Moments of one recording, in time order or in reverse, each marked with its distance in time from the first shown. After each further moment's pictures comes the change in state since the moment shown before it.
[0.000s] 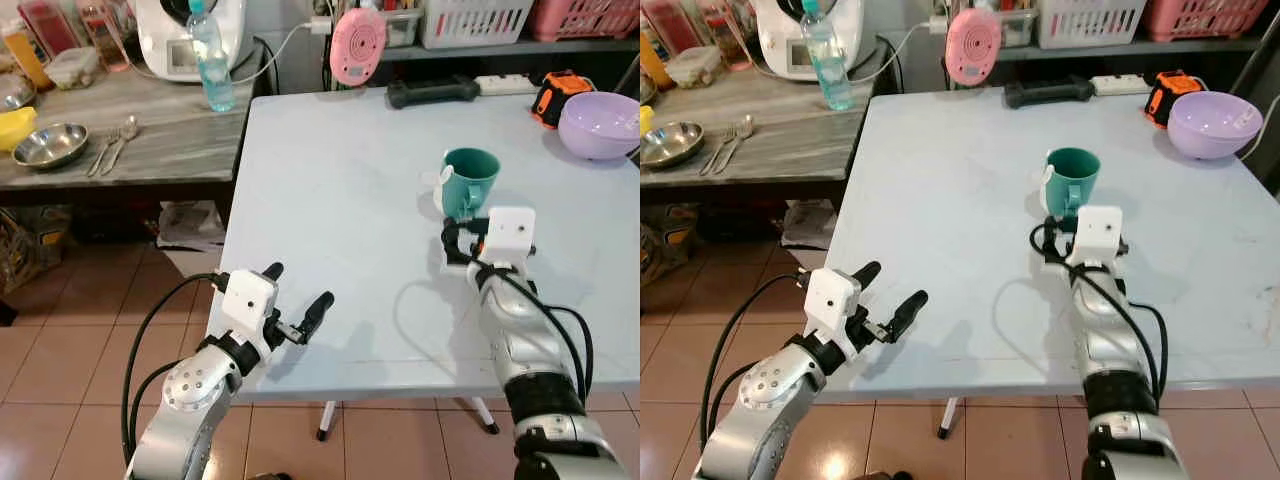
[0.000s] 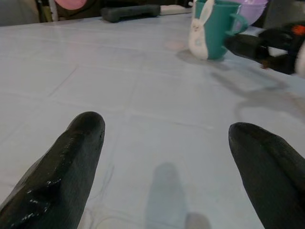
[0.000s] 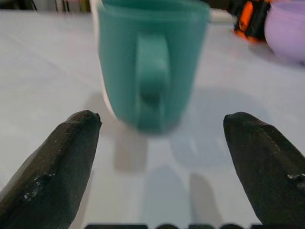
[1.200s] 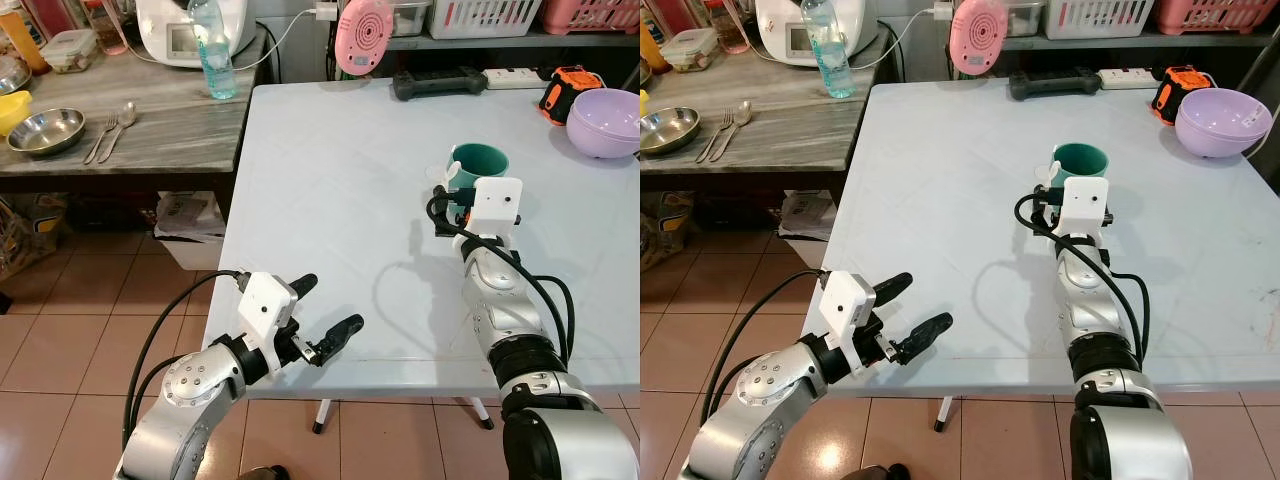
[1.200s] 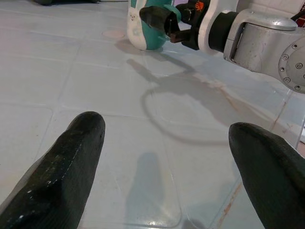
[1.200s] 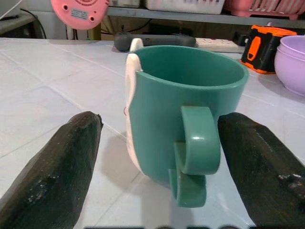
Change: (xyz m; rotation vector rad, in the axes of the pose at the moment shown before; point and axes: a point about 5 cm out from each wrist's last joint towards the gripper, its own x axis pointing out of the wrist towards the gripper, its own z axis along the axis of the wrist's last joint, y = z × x) left arm -0.002 -0.016 0.007 -0.043 0.048 -0.239; right arm 0.019 0.016 0.015 0.011 -0.068 -0.003
